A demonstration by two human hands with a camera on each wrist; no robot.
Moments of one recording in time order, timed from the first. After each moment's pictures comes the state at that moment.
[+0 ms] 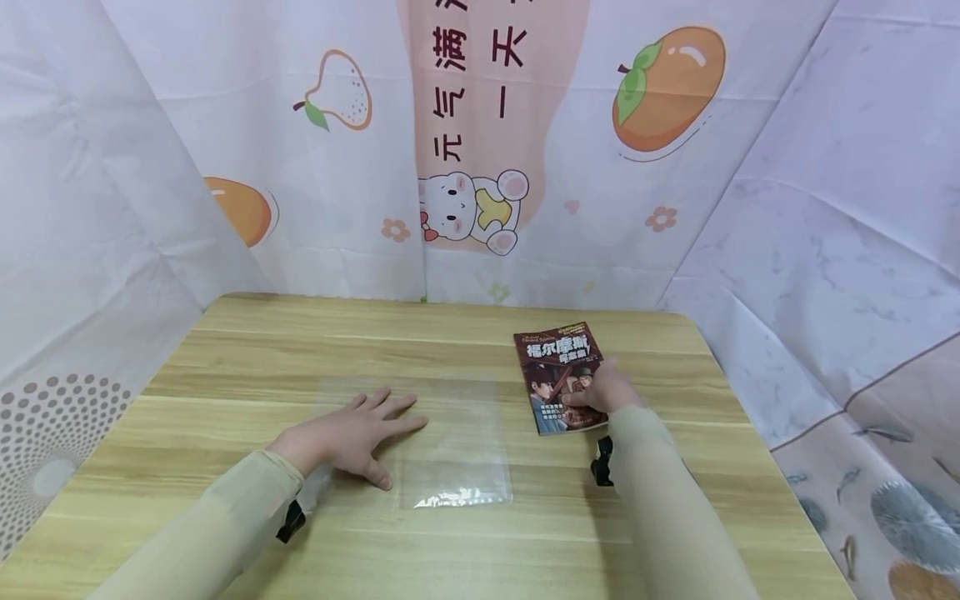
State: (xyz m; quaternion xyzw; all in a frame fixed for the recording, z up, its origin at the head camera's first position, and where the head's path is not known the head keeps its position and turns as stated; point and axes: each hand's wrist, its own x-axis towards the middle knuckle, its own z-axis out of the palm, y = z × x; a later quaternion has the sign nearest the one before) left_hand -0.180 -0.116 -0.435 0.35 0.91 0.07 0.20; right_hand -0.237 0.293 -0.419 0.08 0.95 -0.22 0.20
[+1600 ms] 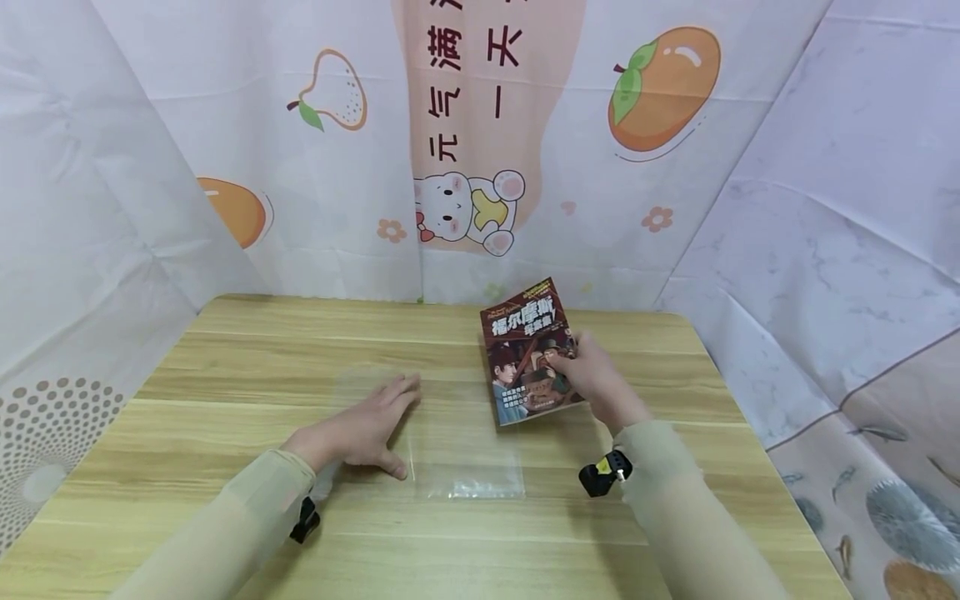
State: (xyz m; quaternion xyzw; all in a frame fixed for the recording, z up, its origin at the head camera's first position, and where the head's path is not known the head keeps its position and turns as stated) left_hand -0.191 -0.098 -0.446 0.33 0.92 0.13 0.14; right_hand -0.223 0.257 -0.379 0.04 0.84 -0.52 0.12
